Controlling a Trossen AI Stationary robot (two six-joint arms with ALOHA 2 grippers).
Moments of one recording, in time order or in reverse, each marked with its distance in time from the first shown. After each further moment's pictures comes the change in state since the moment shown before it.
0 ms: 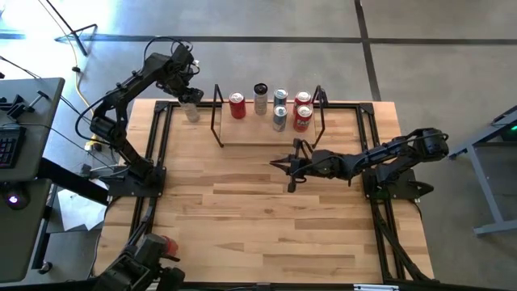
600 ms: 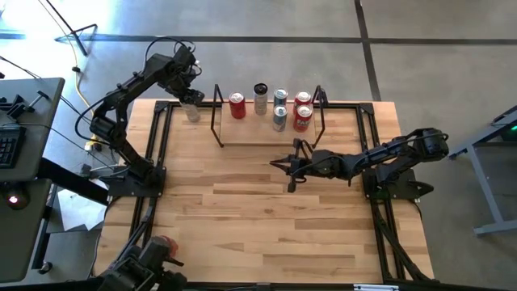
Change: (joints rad) left arm -0.029 -0.002 -0.005 -0.009 -0.014 0.053; right arm 0.000 0.000 0.000 0.000 0.000 0.000
